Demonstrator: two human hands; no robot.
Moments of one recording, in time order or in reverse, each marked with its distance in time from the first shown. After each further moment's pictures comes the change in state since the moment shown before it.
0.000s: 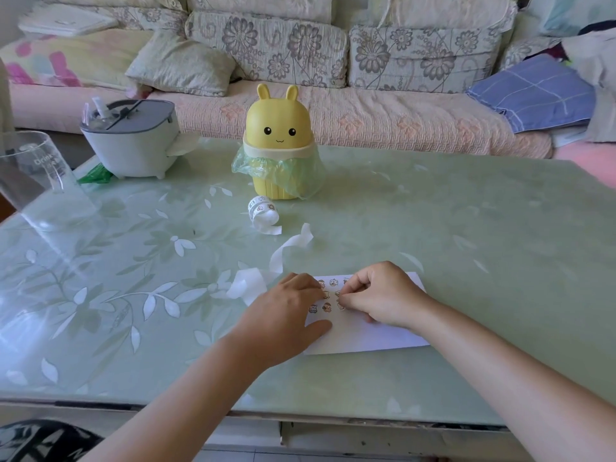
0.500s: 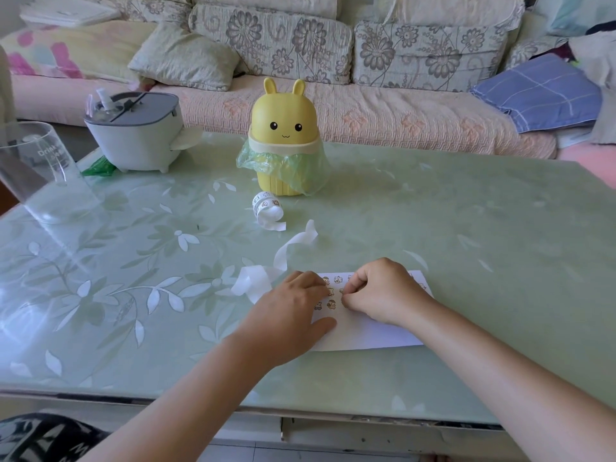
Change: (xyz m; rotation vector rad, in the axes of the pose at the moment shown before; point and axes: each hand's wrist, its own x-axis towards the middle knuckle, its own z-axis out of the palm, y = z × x) left_hand -0.003 0.002 0.003 0.009 -0.007 -0.020; right_hand 0.003 -0.009 0.007 -0.247 0.067 0.034
